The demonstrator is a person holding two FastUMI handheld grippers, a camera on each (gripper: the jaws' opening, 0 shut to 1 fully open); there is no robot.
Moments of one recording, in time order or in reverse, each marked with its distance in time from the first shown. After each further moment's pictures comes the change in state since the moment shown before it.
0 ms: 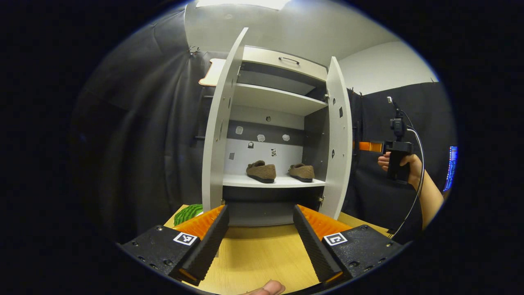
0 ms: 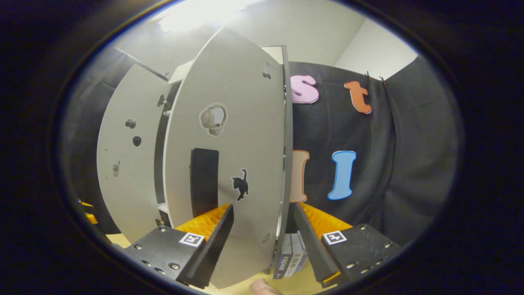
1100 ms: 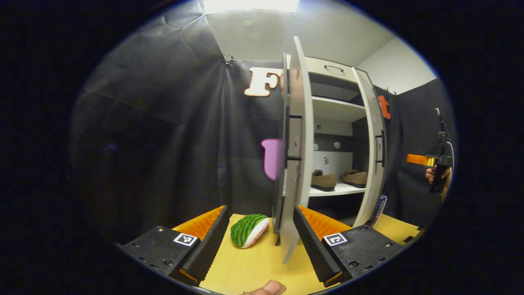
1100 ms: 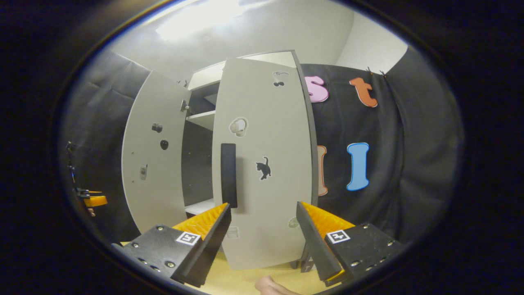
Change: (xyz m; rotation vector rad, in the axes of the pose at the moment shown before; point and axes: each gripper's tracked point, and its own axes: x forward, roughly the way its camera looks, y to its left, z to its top) left arm -0.032 0.174 0.038 0.046 -0.027 0.296; right arm -0.060 0.062 -0.027 0.112 -0.027 0.113
